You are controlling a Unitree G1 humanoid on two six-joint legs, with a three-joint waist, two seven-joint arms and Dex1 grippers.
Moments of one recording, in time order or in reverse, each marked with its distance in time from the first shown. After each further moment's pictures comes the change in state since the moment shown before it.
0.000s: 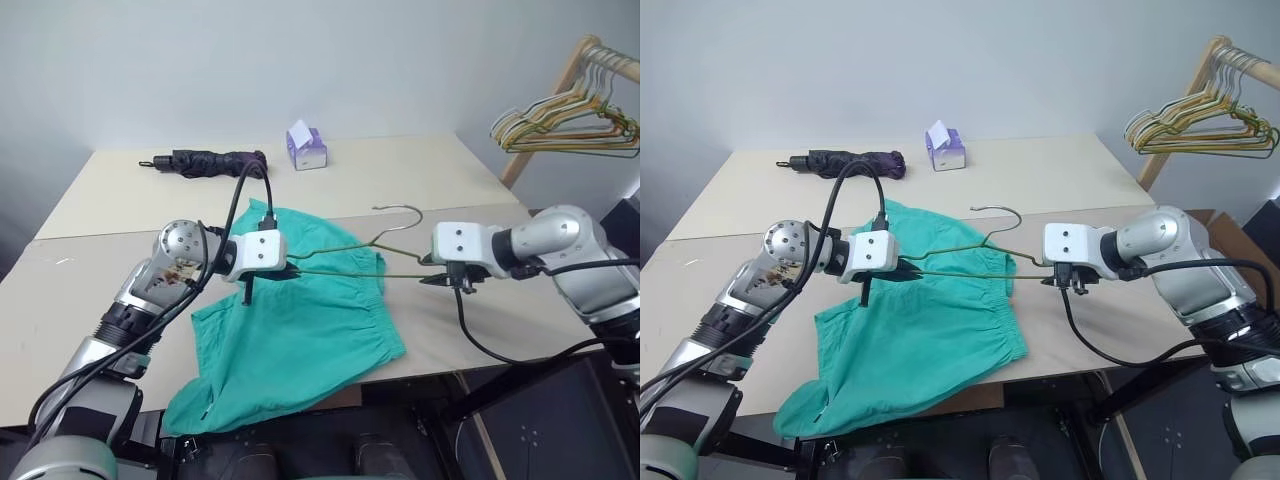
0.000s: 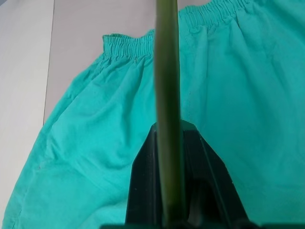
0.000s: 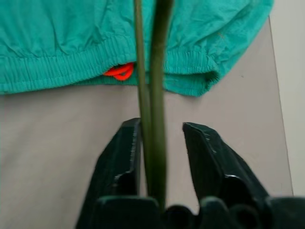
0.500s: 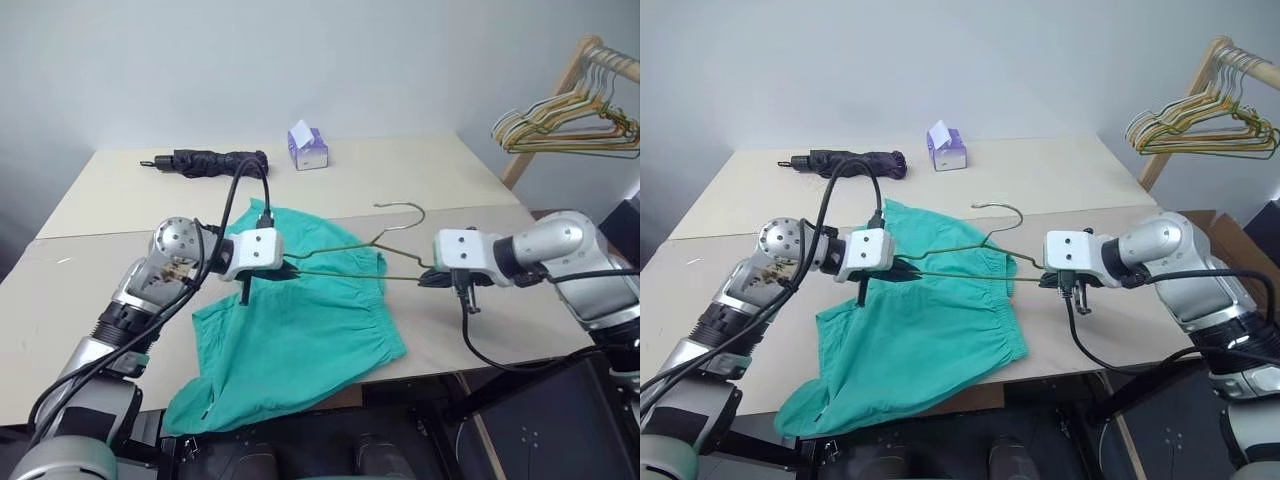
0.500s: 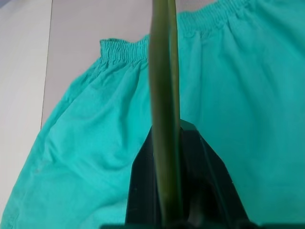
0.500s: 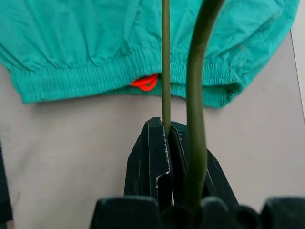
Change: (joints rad) left arm 0.000 -0.020 0.065 0.011 -0.104 -0.018 -0.103; right arm 0.118 -0.003 -0.122 -0.051 0.071 -0.018 0.095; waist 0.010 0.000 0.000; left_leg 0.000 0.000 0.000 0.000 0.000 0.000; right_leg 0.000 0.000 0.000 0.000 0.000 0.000
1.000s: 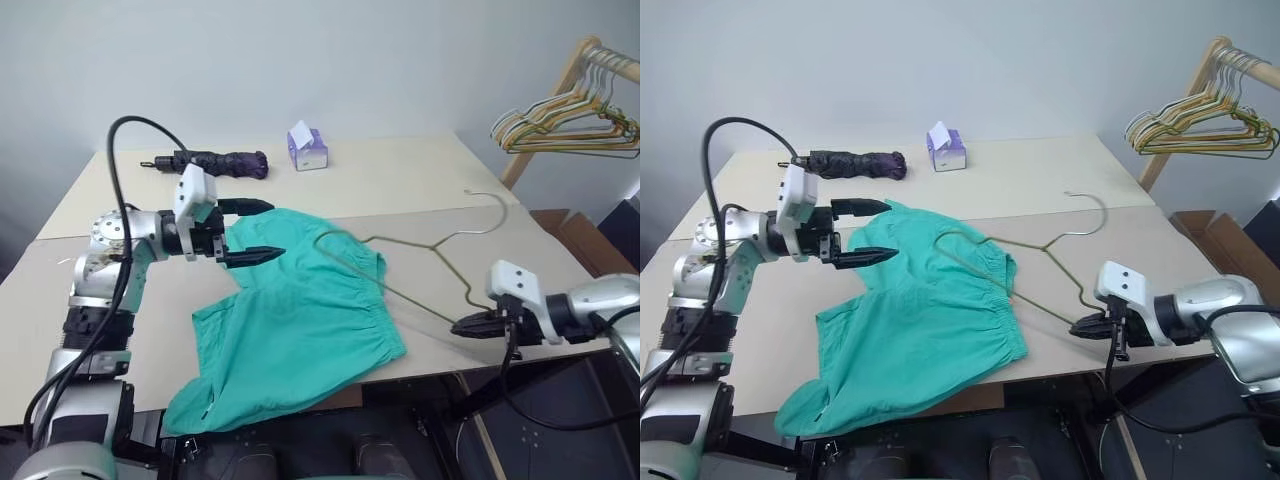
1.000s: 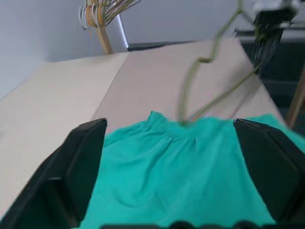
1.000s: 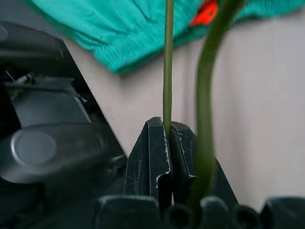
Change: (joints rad) left arm 0.105 0.018 0.324 -0.119 -0.381 0.375 0.023; right arm 0.415 -0.086 -0.285 -0.083 0.294 0.420 -0.016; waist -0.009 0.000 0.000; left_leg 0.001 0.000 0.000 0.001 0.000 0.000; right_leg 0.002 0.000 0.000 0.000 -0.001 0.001
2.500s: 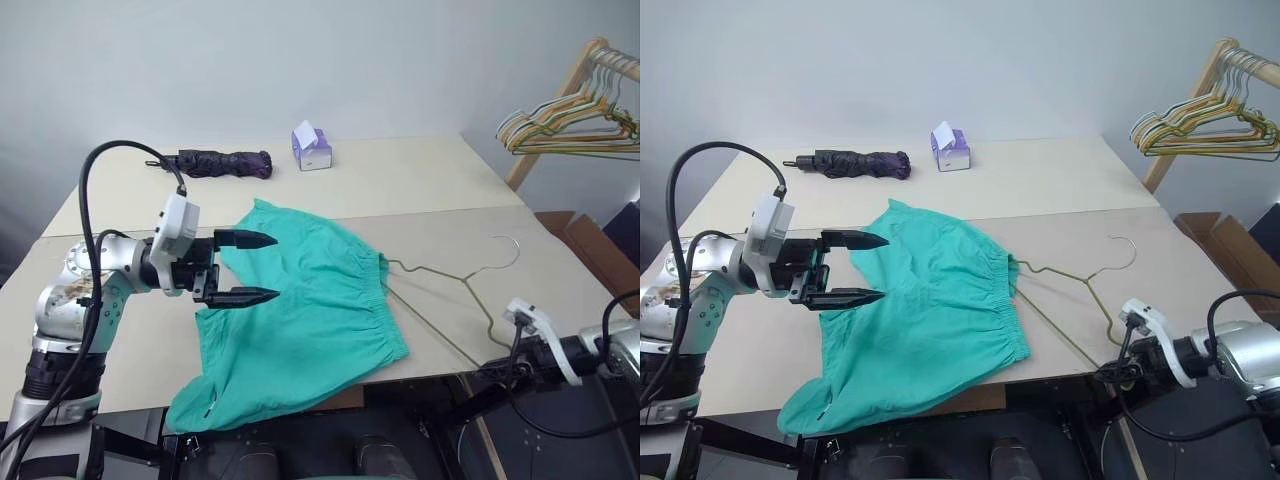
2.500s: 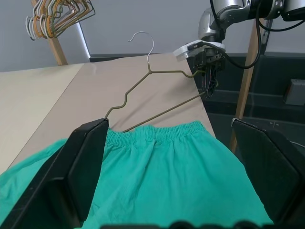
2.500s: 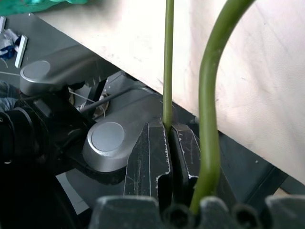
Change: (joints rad) left arm 0.157 0.085 0.028 -0.238 -0.105 0.064 -0.047; right arm -0.064 -0.022 0.180 0.265 0.065 0.289 0.045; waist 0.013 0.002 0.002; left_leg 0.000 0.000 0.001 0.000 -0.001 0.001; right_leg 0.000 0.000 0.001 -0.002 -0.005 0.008
